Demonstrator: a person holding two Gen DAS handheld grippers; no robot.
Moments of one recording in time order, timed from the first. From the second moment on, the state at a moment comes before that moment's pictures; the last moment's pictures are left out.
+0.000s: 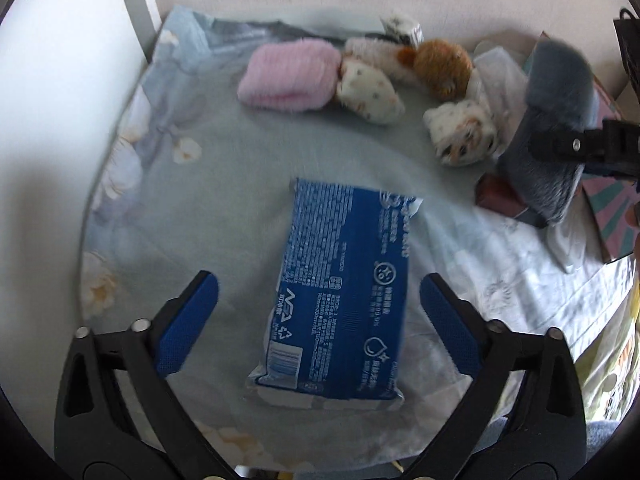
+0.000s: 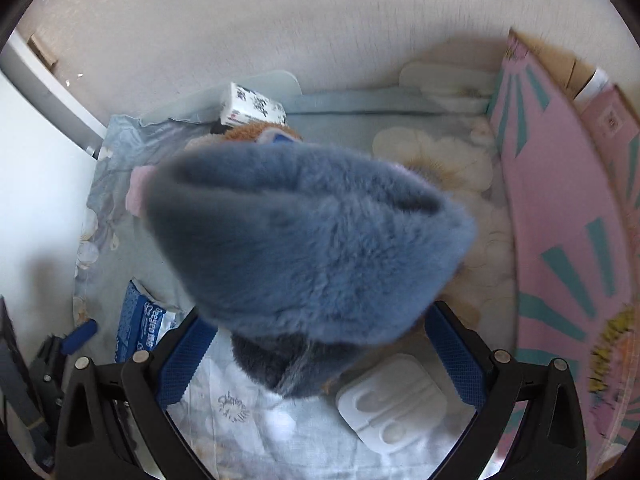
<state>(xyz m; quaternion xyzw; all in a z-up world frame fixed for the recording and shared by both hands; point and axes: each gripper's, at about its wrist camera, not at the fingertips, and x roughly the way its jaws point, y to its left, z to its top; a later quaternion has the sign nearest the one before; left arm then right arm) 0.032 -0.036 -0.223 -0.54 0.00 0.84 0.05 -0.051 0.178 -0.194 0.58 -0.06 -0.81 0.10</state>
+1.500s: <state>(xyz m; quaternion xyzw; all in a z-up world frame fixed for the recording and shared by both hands) -0.004 -0.006 -0.060 -0.45 0.03 0.88 0.13 -0.009 0.193 -0.071 0.51 -0.04 -0.85 0.16</state>
